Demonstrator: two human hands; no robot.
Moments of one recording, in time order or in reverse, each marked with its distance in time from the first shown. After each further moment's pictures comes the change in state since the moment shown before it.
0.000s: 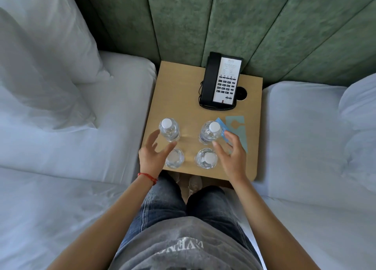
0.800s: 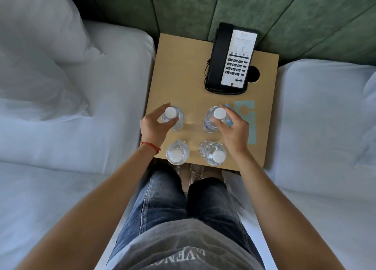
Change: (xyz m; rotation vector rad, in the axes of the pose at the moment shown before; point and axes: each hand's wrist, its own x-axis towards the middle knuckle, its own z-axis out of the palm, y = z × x) left_hand 0.075 0.010 0.012 0.244 -0.009 0.122; right_hand 0.064 -0.001 0.038 -0.079 -0.020 -0.016
